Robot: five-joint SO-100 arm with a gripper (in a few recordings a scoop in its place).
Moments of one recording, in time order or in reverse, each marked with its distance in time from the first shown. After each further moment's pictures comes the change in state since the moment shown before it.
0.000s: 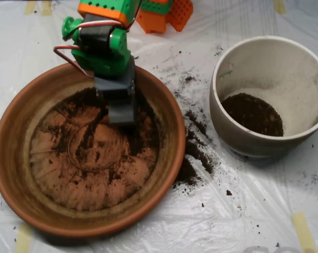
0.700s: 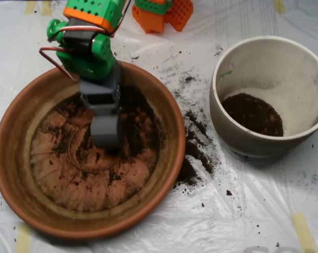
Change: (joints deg) arm 4.0 -2.7 -2.6 -5.4 -3.6
